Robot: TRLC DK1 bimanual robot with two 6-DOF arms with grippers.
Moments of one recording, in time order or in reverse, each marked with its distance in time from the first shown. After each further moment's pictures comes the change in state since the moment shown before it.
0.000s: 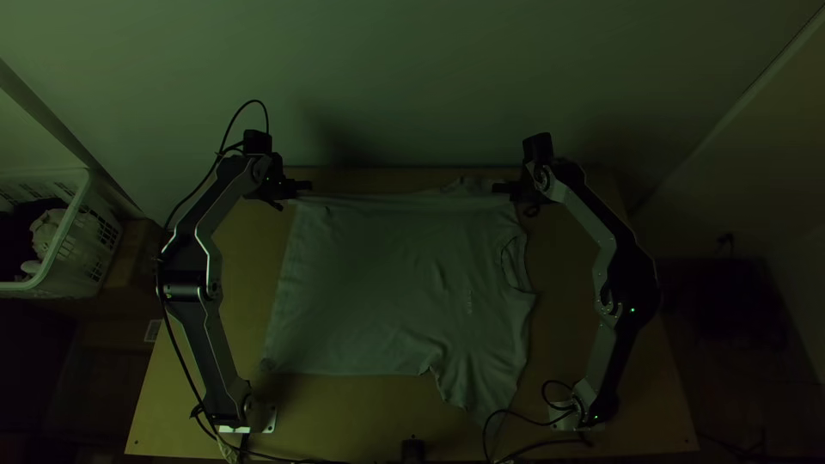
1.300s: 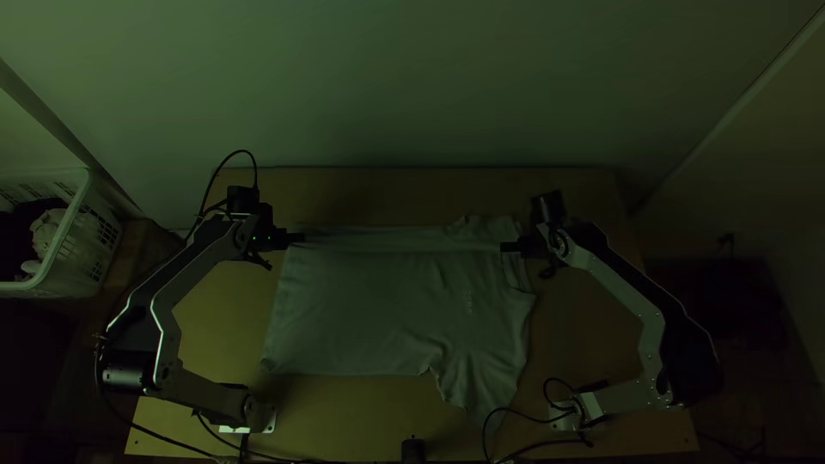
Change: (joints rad) left arm -0.021 -0.532 -0.750 0.225 0.000 0.005; right arm 0.076 -0.492 -0.665 0.106 0.041 -0.050
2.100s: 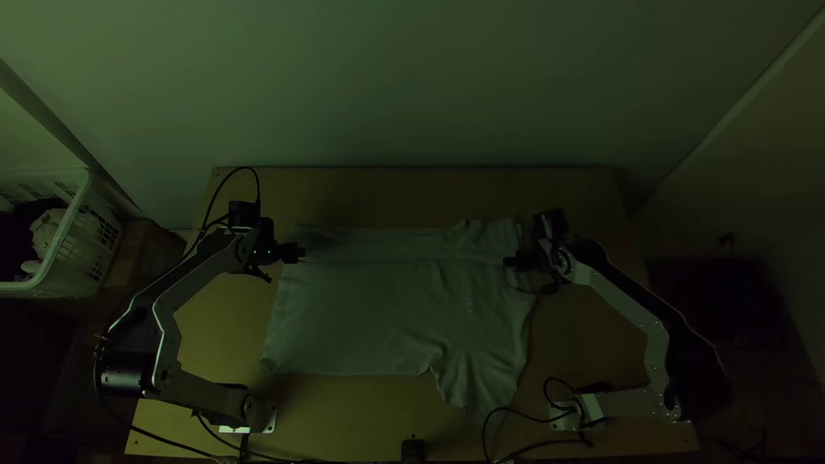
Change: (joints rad) left arm 0.017 -0.010 -0.116 0.054 0.030 0.033; right arm -0.003 -0.070 -0.146 0.080 0.001 -0.029
